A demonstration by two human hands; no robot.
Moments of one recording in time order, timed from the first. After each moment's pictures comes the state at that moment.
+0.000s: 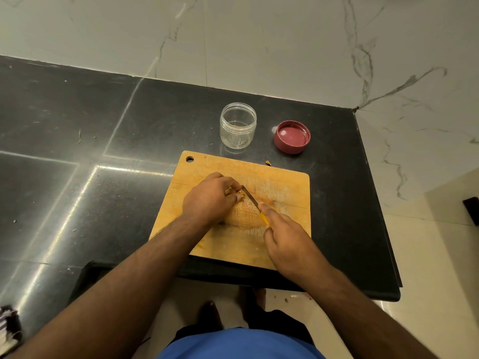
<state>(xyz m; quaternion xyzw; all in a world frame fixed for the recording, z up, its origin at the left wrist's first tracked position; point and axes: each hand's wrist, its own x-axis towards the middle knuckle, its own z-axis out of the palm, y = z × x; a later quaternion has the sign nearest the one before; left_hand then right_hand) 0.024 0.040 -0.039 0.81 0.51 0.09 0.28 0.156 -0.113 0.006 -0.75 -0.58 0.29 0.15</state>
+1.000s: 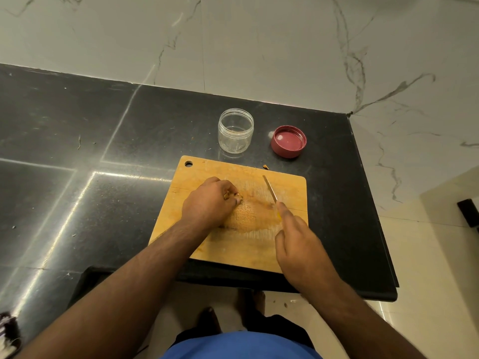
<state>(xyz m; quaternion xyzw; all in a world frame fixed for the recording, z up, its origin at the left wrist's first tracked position) 0.024 0.037 -0.036 0.80 0.52 0.09 0.28 0.158 -0.132 0.011 -0.79 -0.53 0.23 0.18</state>
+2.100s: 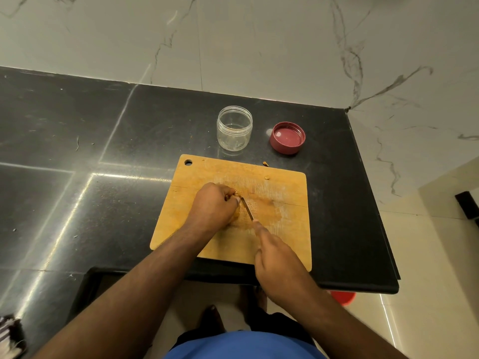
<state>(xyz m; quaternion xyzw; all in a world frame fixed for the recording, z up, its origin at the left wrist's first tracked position) 0.022 0.023 -0.039 0.74 0.53 0.15 0.40 0.121 -0.140 -0.009 -0.77 -0.54 0.29 0.16</state>
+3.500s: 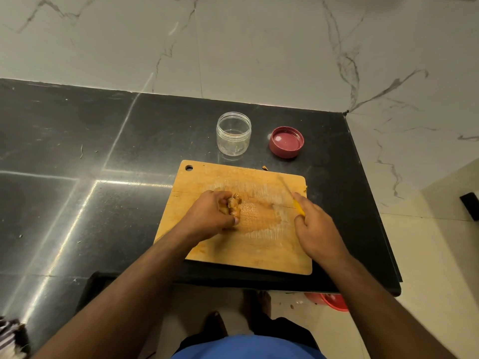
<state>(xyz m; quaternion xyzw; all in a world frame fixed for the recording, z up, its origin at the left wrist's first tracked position) 0.005 0.021 -0.020 0.72 0.50 0.07 0.47 0.206 -0.115 -0.007 -0.83 -0.46 0.24 0.21</state>
